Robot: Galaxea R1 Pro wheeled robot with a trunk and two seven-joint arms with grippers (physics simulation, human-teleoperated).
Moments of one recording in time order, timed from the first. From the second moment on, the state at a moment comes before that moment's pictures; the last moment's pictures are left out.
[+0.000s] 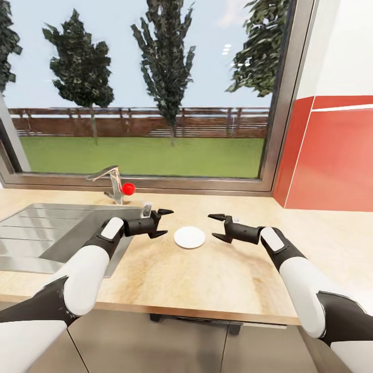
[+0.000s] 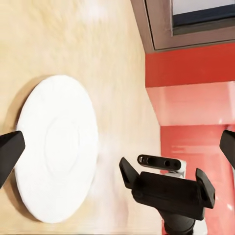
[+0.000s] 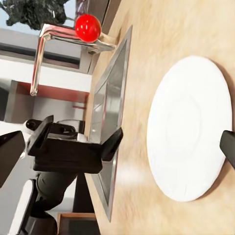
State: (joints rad) left arm -1.13 -0.08 0.47 -0.38 0.58 0.98 -0.28; right arm -1.04 -0.05 -0.18 -0.41 -0.74 0.99 0.55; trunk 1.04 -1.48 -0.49
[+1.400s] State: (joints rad) left arm -1.13 -0.09 0.47 -0.35 0.58 0.95 -0.26; right arm -1.04 -0.02 -0.18 -0.41 -0.74 0.99 0.36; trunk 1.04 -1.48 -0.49
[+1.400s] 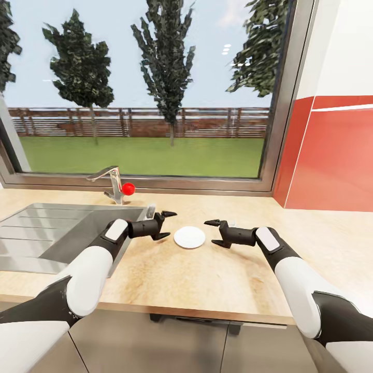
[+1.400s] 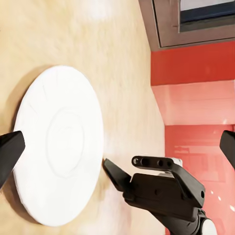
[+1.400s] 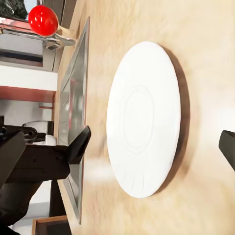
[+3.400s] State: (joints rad) left arm -1.13 -0.10 0.47 -0.30 0.58 0.86 -0.19; right arm -1.04 0.04 -0.18 -0.41 -0.75 0.98 0.32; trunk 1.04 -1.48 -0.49
